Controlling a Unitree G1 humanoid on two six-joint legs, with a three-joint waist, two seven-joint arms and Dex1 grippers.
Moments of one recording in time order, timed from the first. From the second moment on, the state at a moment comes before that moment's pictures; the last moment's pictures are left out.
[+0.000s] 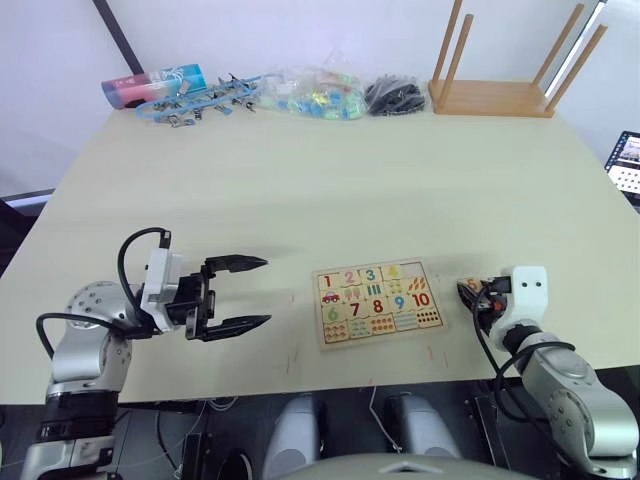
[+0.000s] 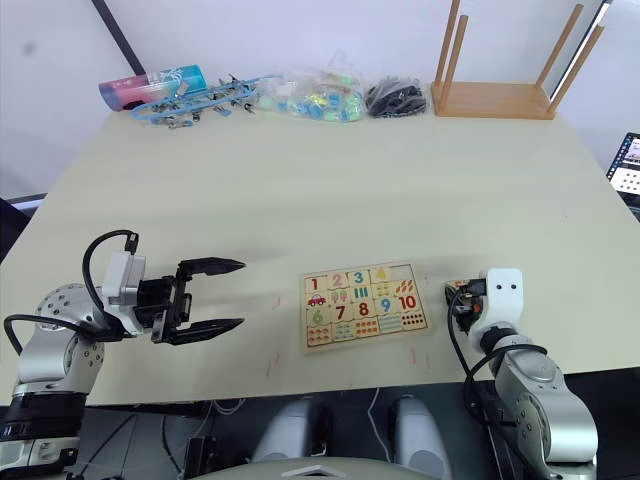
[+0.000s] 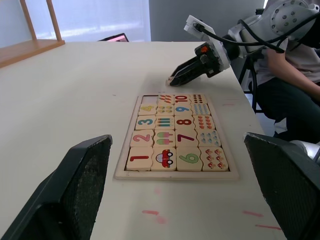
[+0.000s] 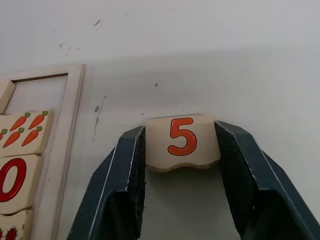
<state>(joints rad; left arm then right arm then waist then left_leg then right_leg) -0.11 0.72 0.22 0.05 -0.59 0.00 -1.55 0.17 -0.20 -0.16 -0.61 0.34 0.83 0.14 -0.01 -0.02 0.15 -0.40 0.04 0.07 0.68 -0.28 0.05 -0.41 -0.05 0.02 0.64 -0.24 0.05</state>
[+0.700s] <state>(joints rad) -0.11 0.72 0.22 0.05 -0.59 0.00 -1.55 0.12 -0.58 -0.27 -0.51 0.49 0.69 0.59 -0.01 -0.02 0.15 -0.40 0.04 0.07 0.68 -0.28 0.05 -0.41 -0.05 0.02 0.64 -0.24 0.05</state>
